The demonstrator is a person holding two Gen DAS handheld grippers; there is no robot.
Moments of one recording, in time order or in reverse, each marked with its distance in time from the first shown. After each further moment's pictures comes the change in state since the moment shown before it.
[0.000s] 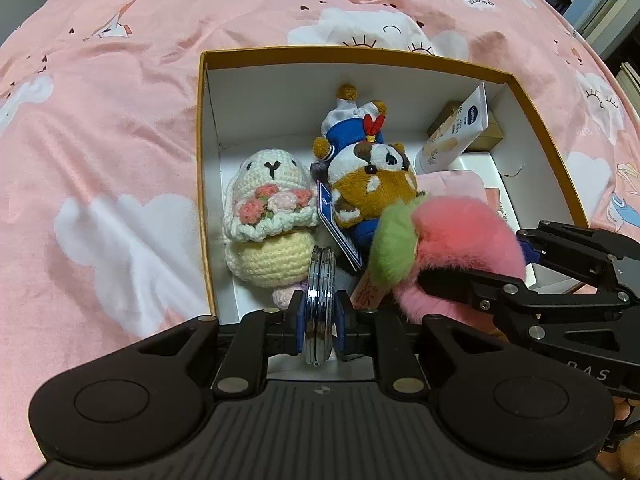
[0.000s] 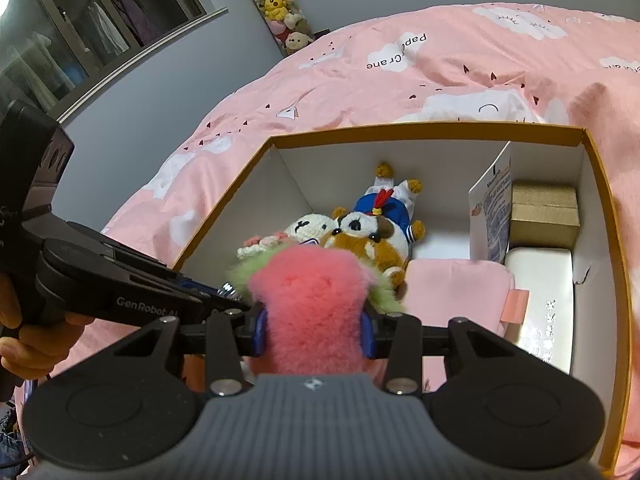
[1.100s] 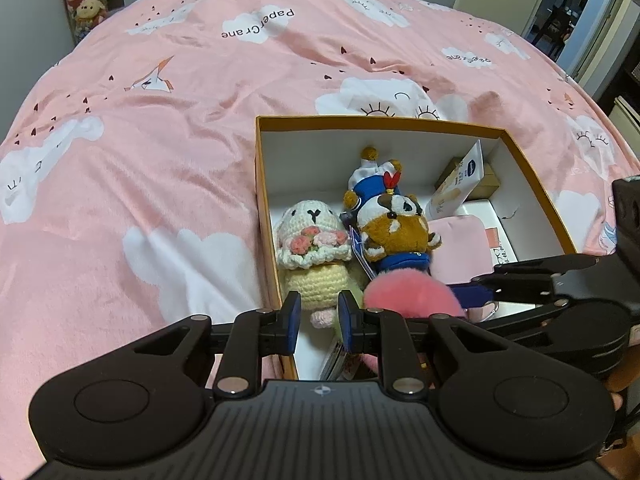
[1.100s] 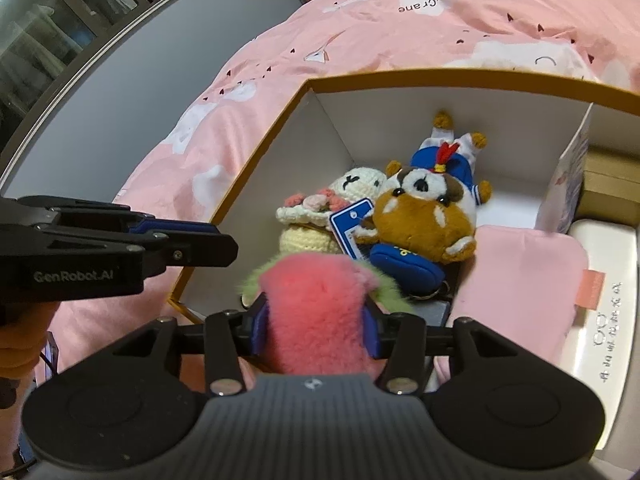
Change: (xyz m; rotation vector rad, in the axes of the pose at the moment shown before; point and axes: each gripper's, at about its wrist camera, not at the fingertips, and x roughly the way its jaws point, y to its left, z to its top) left arm -0.045 0.020 -0.024 0.002 -0.206 0.026; right arm 0.032 0.021 0.009 0.007 0.172 0.072
